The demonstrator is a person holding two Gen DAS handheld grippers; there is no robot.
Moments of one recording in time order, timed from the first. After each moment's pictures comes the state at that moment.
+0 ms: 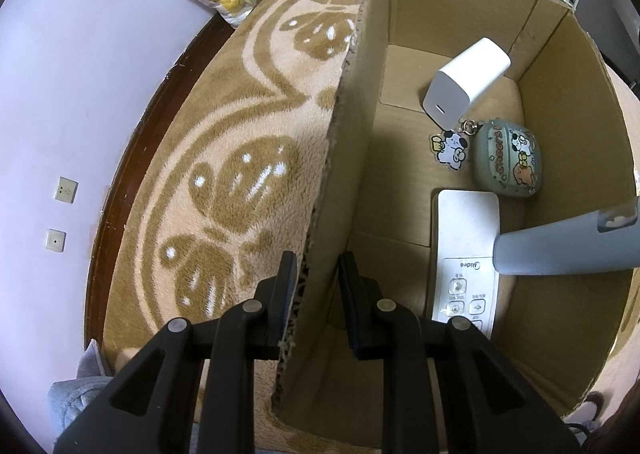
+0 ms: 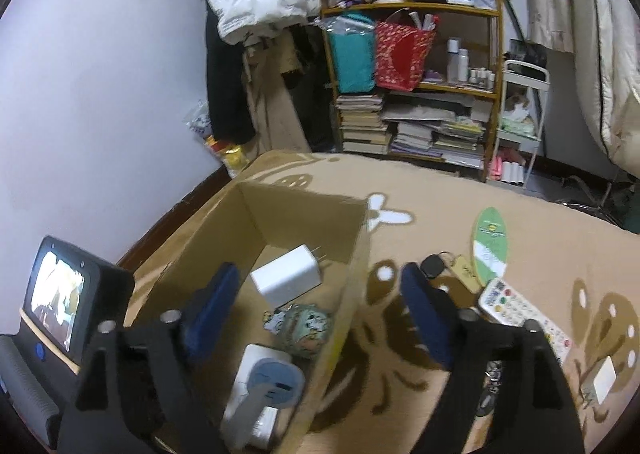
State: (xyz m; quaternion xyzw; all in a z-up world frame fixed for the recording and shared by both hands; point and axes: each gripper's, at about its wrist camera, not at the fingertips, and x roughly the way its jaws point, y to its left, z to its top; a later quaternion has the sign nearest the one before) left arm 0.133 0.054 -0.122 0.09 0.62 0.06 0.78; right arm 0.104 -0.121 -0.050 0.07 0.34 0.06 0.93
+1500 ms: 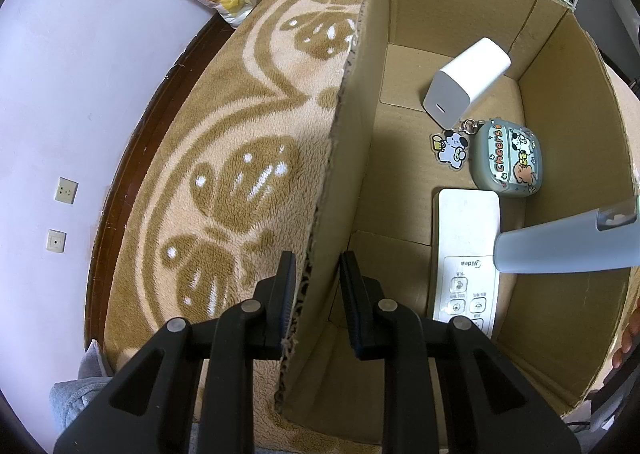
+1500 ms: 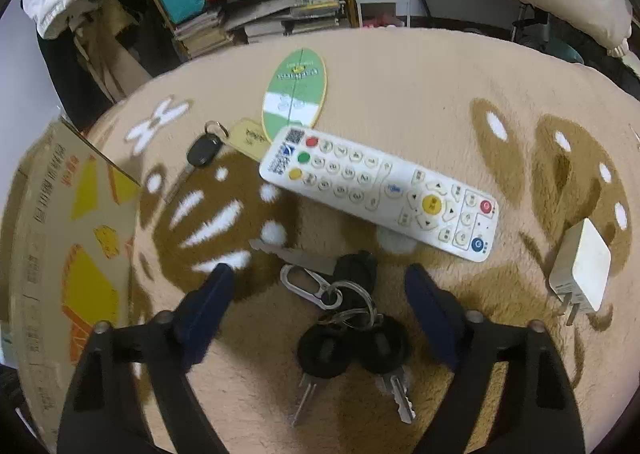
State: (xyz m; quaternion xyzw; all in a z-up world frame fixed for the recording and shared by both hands) left arm 0.133 0.054 -0.122 0.09 0.62 0.06 0.78; right arm 0.106 -0.258 -0.170 0.18 0.51 -0.13 0.83
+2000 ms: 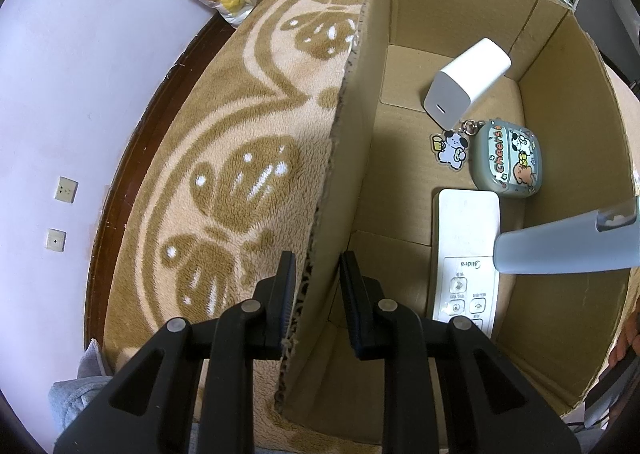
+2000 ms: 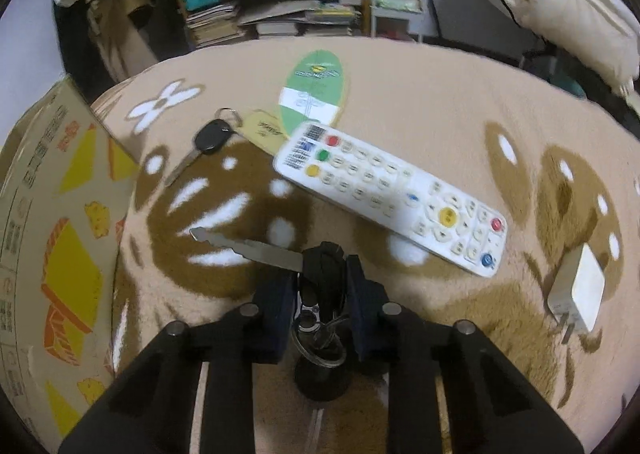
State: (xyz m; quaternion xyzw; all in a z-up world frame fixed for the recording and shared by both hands) left arm 0.134 0.055 -0.123 0.09 0.62 0.06 0.78; right arm 0.109 -0.239 -0.166 0.11 0.50 -0.12 0.85
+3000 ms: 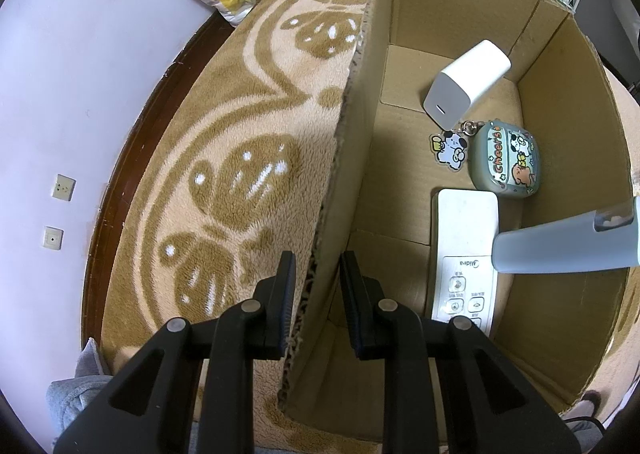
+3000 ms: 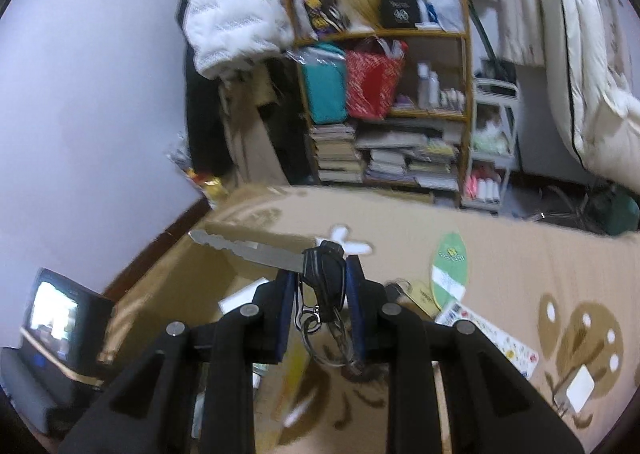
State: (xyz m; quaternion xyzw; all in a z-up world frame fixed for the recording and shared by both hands) left arm 0.133 0.057 -0.122 0.08 0.62 0.06 0.78; right arm 0.095 -0.144 -0.021 0.07 0.29 0.03 0.95
